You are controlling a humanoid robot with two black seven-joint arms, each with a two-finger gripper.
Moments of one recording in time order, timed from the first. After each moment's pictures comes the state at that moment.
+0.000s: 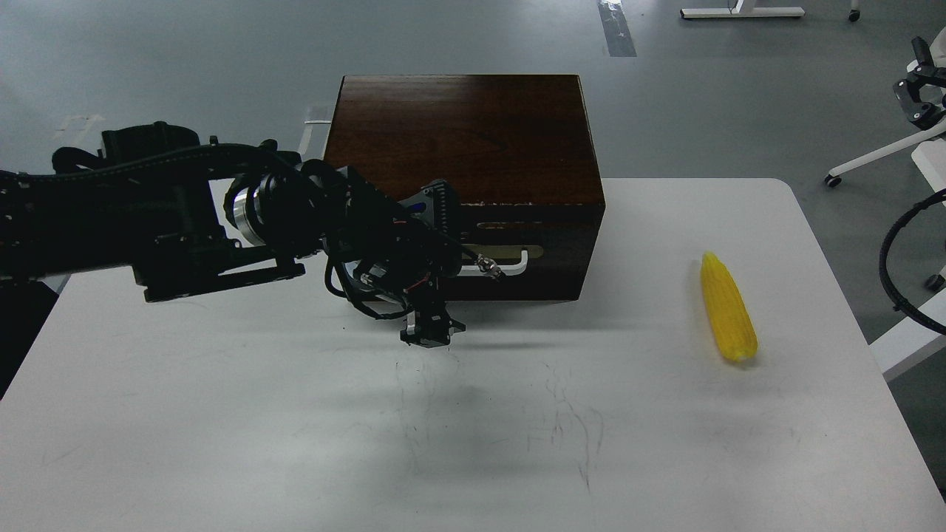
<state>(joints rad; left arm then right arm) -1.47 0.35 0.19 -1.33 2.09 -0.46 -0.44 0.89 -0.65 0.62 0.50 0.31 0.49 0.36</state>
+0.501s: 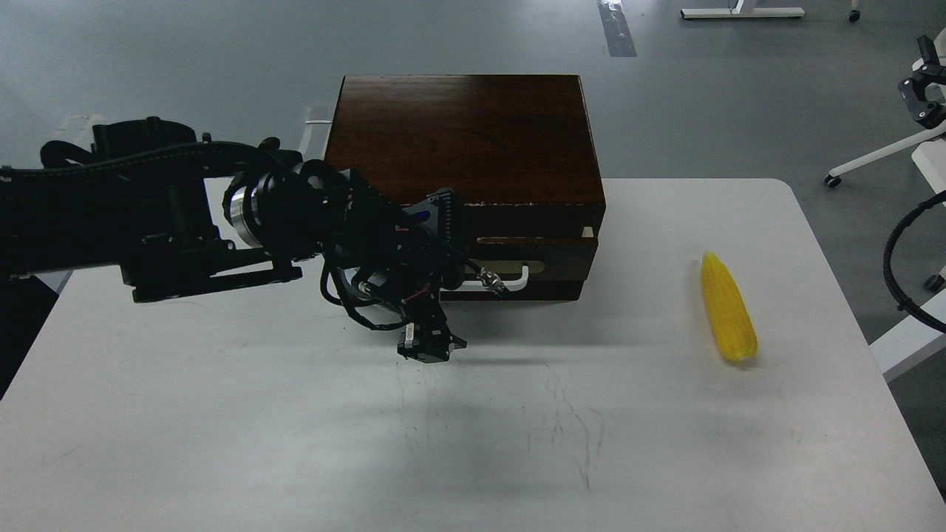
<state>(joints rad) -1.49 0.38 0.19 -1.40 2.09 -0.49 -0.48 0.89 -0.67 0.62 0.50 0.31 0.49 0.36</state>
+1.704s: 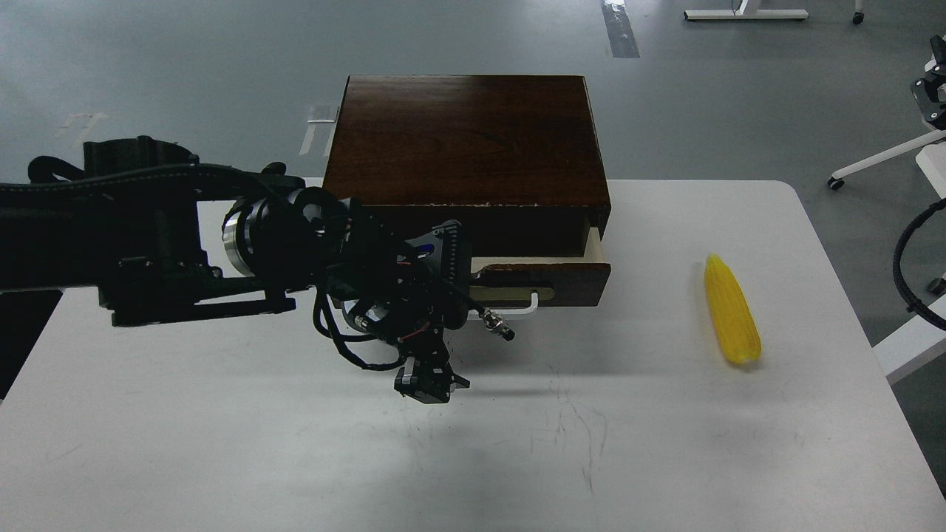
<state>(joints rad) -1.49 0.40 0.18 -1.57 2.08 -0.49 -0.48 0.89 -0.68 0.62 0.49 0.31 0.49 0.36</state>
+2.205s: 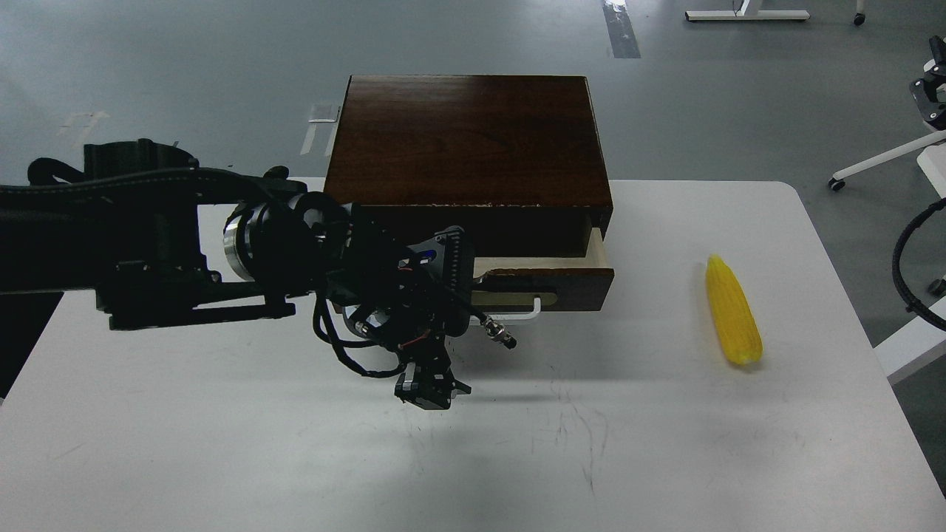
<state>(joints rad) -1.49 0.40 0.18 -1.59 2.08 -0.49 -0.47 0.89 -0.67 0.62 0.49 0.31 0.49 0.36</state>
